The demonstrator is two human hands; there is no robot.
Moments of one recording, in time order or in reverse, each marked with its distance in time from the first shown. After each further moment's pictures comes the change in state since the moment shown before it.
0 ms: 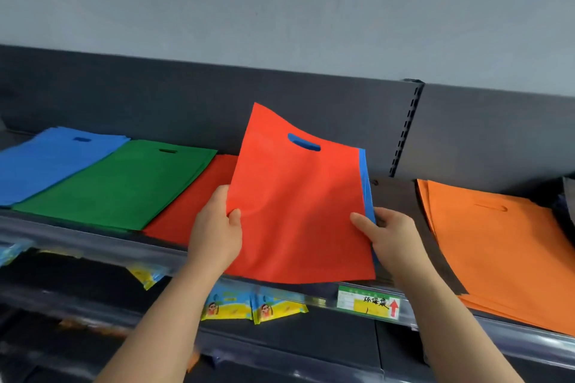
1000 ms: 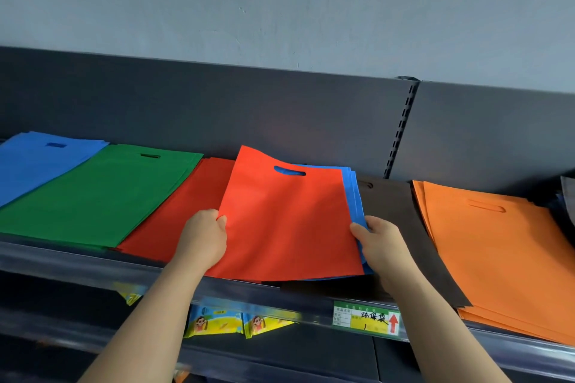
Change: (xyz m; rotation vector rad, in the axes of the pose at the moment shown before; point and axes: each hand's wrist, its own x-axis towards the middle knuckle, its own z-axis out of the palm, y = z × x) left_hand 0.047 -0.037 0.031 0.314 -0.165 -0.105; right_hand 0.036 0.019 0.011 -0.097 0.023 0.107
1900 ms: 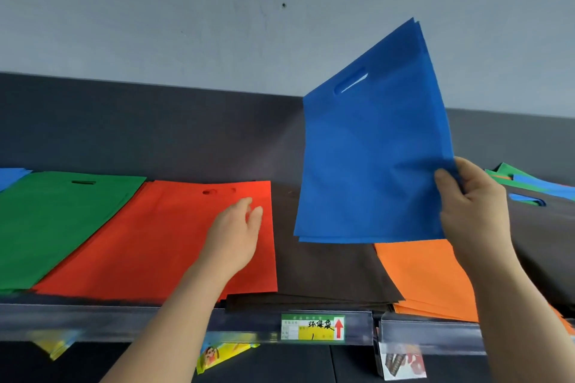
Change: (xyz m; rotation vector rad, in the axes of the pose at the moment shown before) left_hand -0.019 0.112 0.029 -0.219 -0.042 0.341; right_hand -0.037 -0.031 -0.154 0.088 0.575 -0.479
